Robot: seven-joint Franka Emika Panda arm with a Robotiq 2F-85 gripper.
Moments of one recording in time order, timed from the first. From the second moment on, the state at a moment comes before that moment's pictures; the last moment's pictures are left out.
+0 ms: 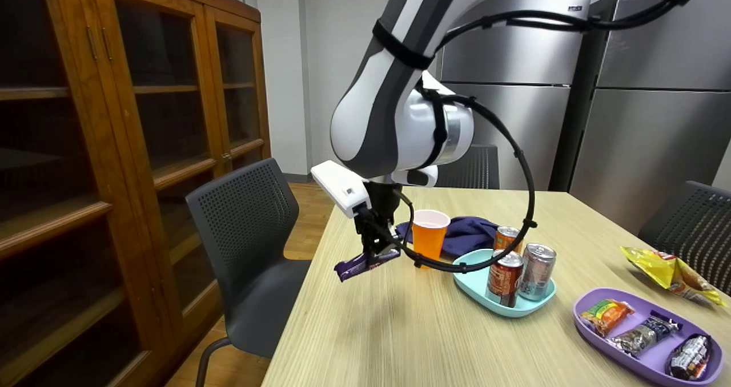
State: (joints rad) arm 0.60 0.57 -0.04 -2.08 0.07 2.78 1.52
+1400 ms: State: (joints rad) arm 0.37 0.17 -0.05 -2.44 -0.06 2.77 1.50
